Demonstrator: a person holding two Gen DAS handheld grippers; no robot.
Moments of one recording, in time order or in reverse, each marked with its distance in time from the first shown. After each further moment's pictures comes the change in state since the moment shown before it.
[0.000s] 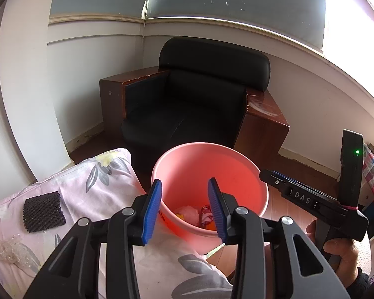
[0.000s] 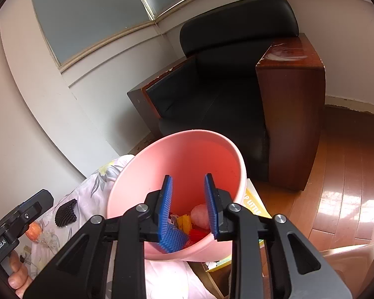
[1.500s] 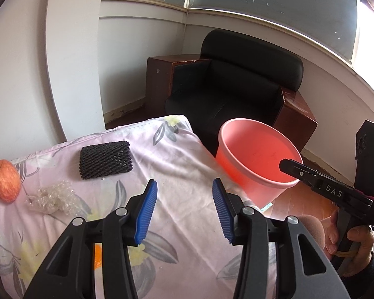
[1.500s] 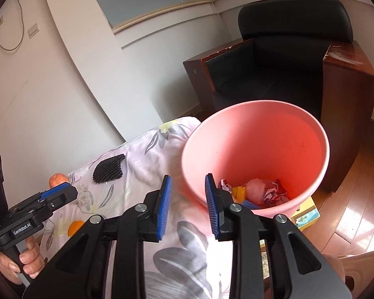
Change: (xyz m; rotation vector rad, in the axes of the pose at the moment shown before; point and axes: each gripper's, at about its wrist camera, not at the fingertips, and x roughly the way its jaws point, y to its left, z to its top) left arm -0.072 0.087 -0.062 -0.138 0.061 0.137; right arm -0.003 0.083 -0.042 -0.183 0.127 0.213
